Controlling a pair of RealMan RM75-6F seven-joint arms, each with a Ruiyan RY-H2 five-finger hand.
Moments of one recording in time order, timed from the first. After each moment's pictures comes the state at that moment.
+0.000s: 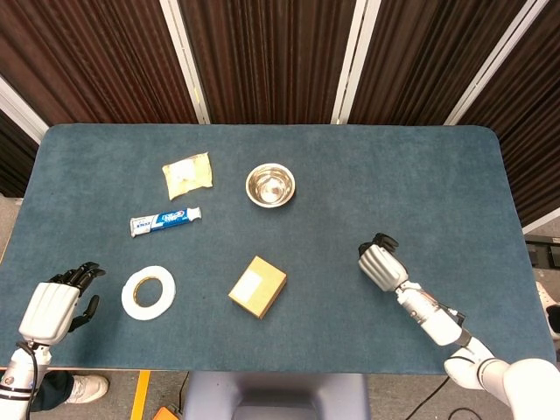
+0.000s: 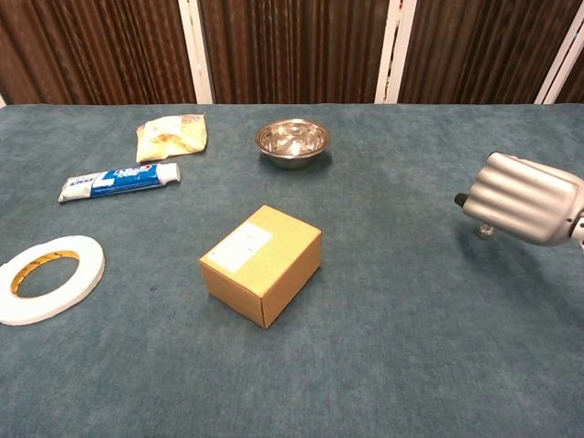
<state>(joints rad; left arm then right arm) -0.20 -1.22 -0.02 -1.49 1.60 1.46 0.12 0.60 -1.70 -0.05 -0.77 -1.68 1.20 -0.93</state>
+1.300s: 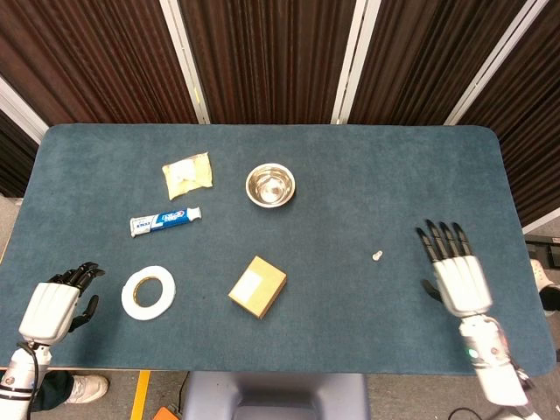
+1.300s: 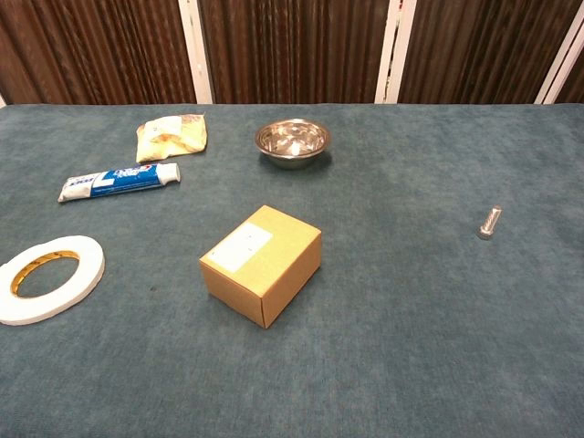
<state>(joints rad) -0.20 -1.22 -0.02 -1.50 1.60 1.46 0.14 0.27 -1.28 0.03 -1.56 -1.45 1.45 -0.37</state>
